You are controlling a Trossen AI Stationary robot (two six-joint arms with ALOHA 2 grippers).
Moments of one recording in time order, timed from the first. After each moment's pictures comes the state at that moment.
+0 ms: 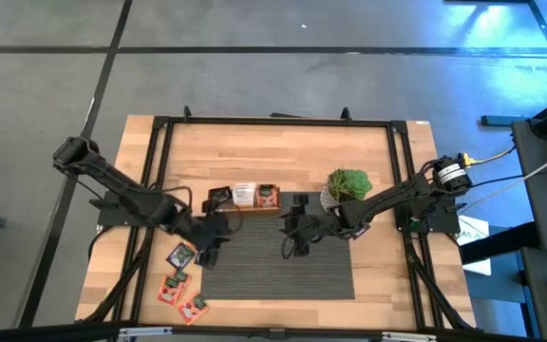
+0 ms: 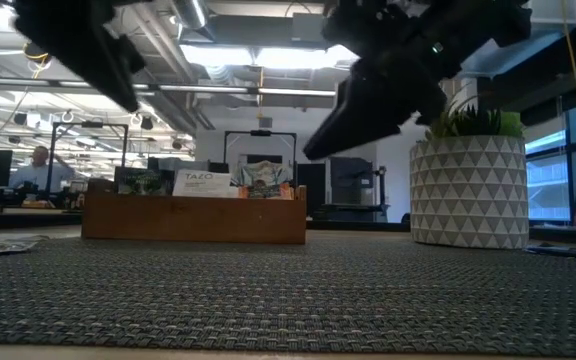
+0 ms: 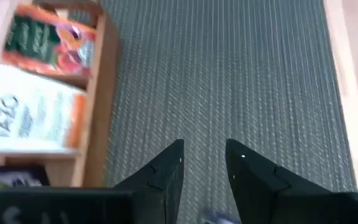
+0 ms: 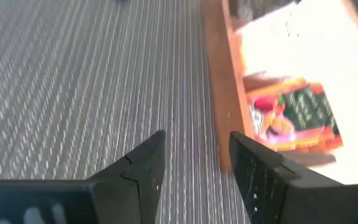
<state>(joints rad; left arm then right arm) -0.48 1.26 0.82 -0.50 -0.32 -0.49 0.29 1.73 0.98 0.02 0.39 -0.03</state>
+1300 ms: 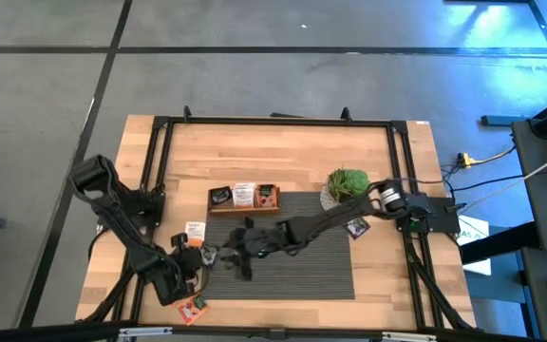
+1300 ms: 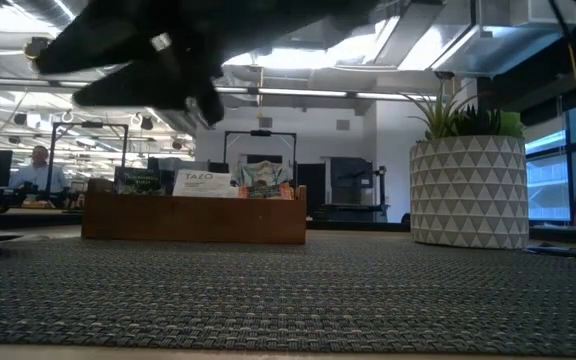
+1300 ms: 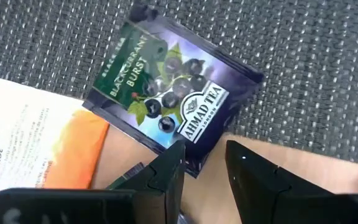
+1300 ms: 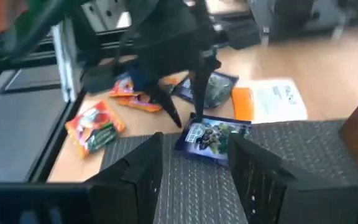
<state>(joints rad) -0.99 1.59 0.71 -0.55 -0.45 -1.23 0.28 2.25 1.67 0.10 0.13 0.30</state>
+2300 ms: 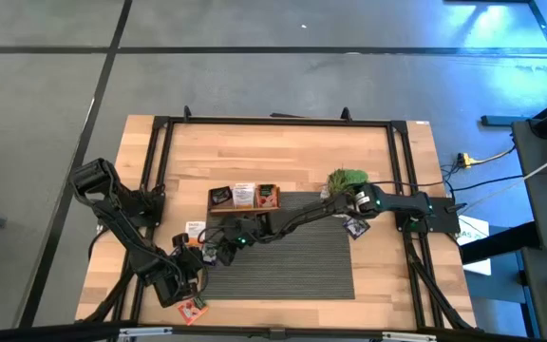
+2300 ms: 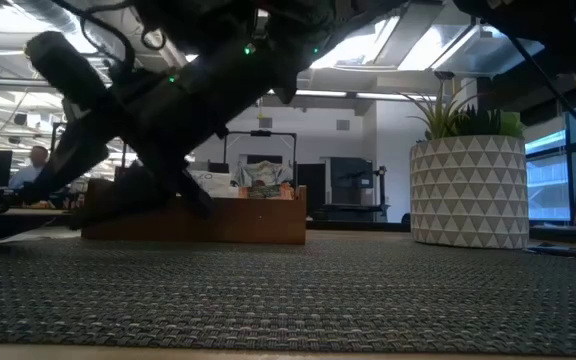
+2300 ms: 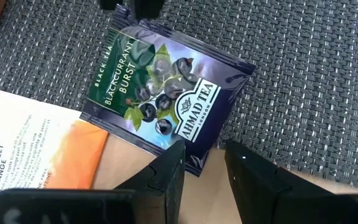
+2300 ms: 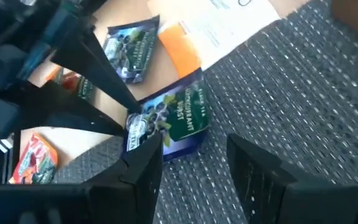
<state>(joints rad) -0.99 1.63 0.71 -0.54 -0.54 -1.26 0.19 2.50 1.96 -0.14 0.03 0.76</state>
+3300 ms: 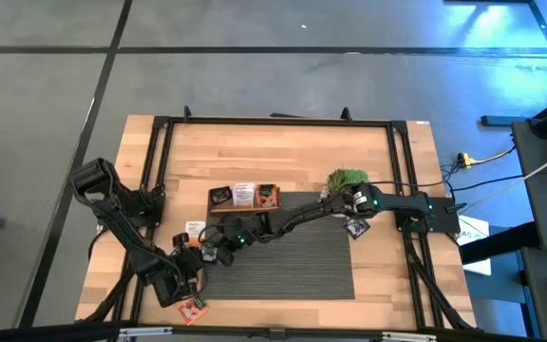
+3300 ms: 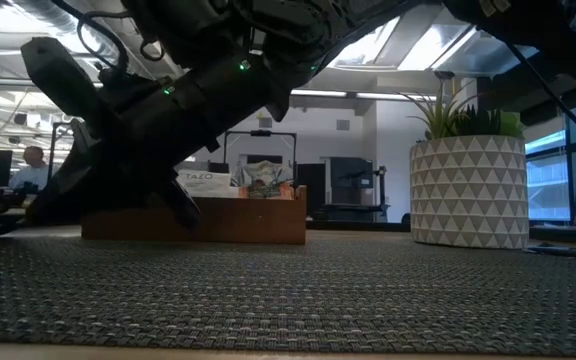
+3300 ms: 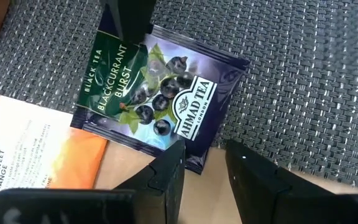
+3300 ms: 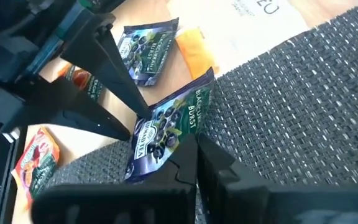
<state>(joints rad) -1.00 1.62 0.71 -0.53 -0.54 -1.26 0.18 2.53 1.96 -0.05 -0.03 0.67</state>
